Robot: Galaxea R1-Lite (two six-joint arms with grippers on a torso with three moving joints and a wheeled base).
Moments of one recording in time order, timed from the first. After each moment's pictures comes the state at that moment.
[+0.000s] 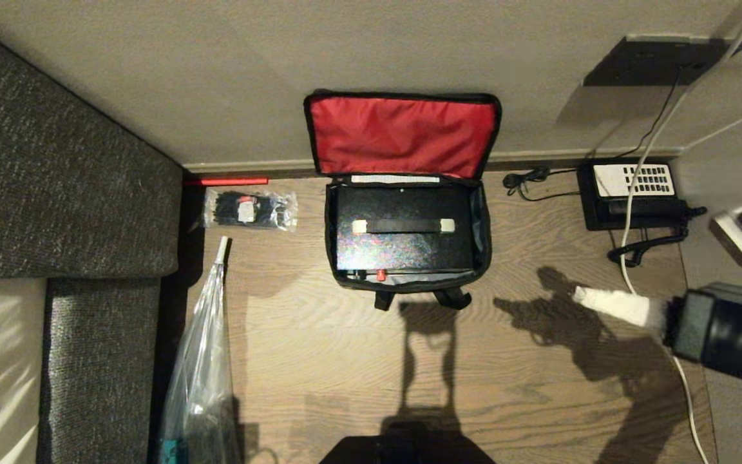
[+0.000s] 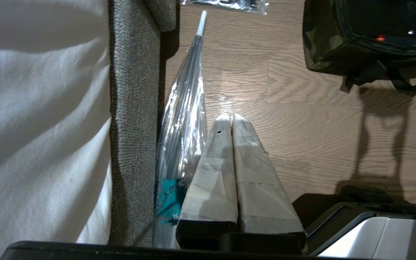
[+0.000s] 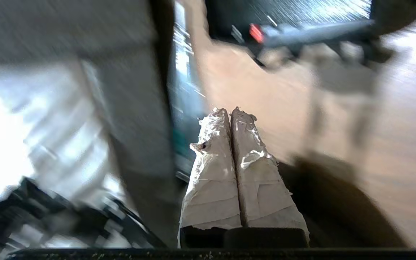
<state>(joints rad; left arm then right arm) 0.00 0.00 0.00 0.00 0.01 -0.02 0.29 1.21 -0.42 -0.62 0.47 0.45</state>
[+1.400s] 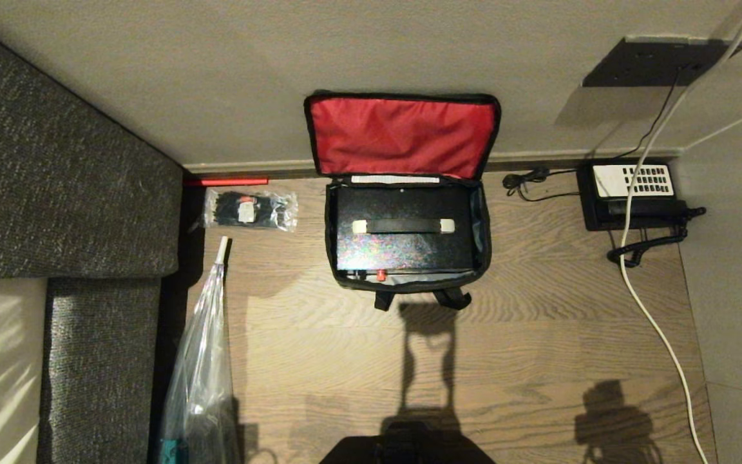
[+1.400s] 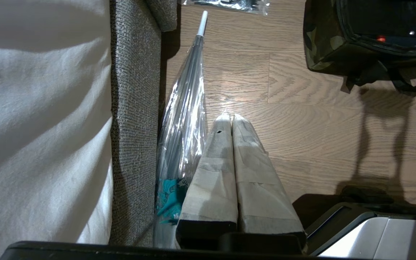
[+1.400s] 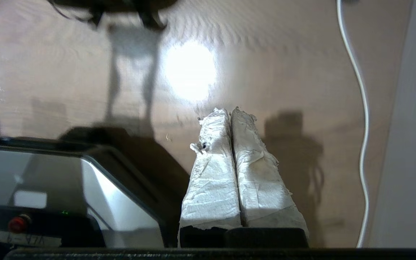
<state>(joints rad) 0.00 0.00 0.00 0.00 0.01 -0.02 0.00 0.14 -0.05 0.03 0.10 -0.05</state>
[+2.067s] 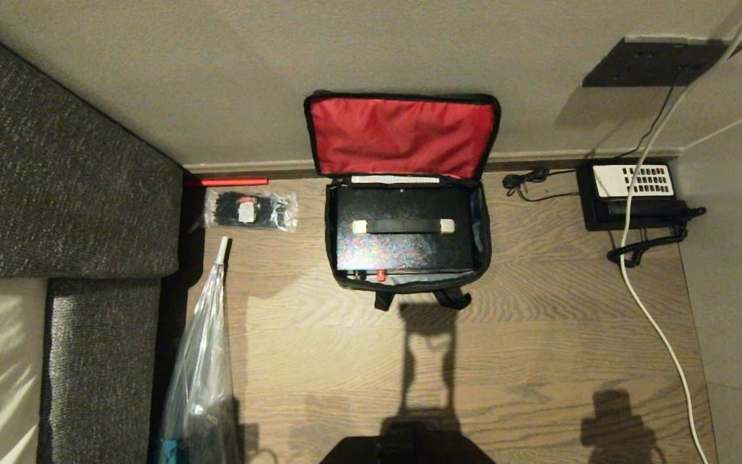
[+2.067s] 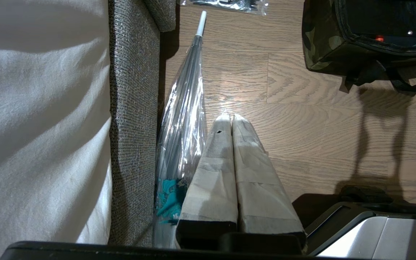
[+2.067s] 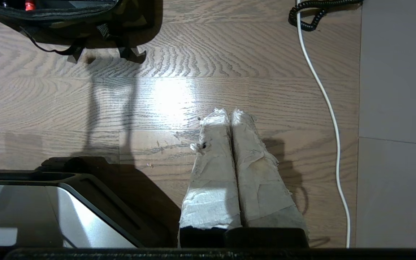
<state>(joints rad) 0.00 0.00 0.00 0.00 0.01 -0.02 0.00 0.00 -0.03 0.07 0.01 -0.04</state>
